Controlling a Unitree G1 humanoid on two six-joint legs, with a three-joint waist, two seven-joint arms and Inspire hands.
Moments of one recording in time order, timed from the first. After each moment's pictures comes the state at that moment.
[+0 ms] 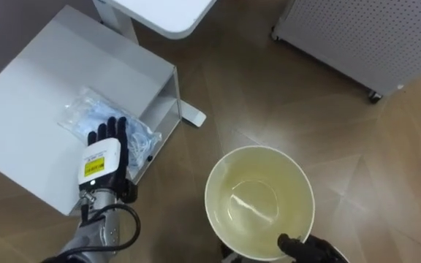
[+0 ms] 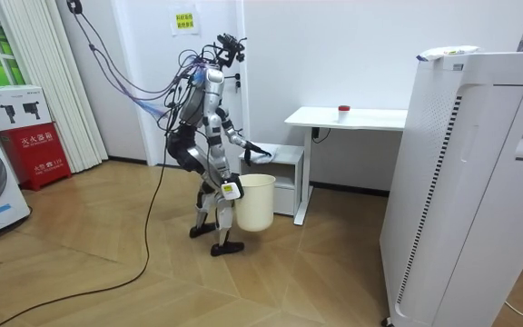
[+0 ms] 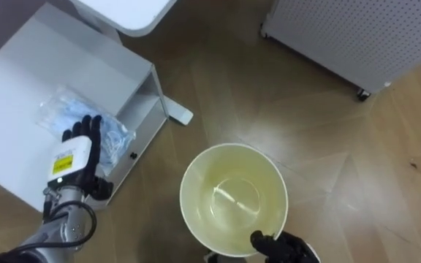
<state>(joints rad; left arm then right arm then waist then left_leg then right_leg) -0.68 0.27 -0.36 1.29 0.64 -0.11 0.68 -0.34 -0.24 0.38 1.20 0.90 -0.13 0.07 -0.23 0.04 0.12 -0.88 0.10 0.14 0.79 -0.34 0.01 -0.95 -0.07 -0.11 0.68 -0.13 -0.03</state>
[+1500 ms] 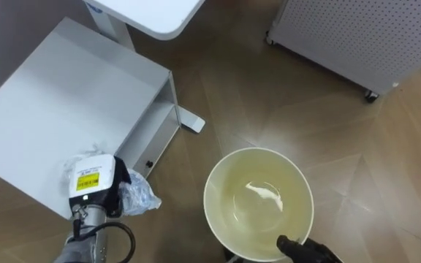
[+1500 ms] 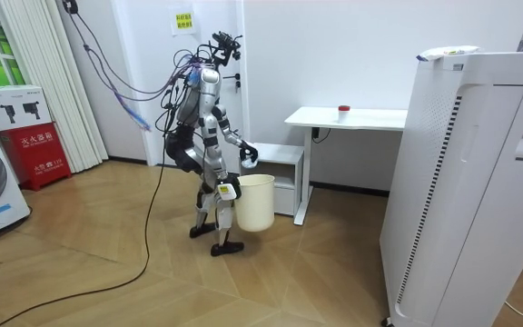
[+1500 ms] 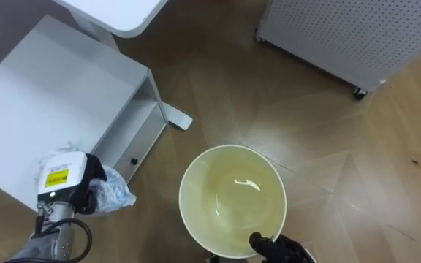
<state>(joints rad) -0.64 0.29 -0.48 1.33 0.67 -0.06 0.70 -0.33 -0.24 0.41 1.20 1.02 -0.11 0.09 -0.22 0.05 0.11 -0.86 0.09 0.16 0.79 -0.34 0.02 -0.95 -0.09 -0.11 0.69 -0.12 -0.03</state>
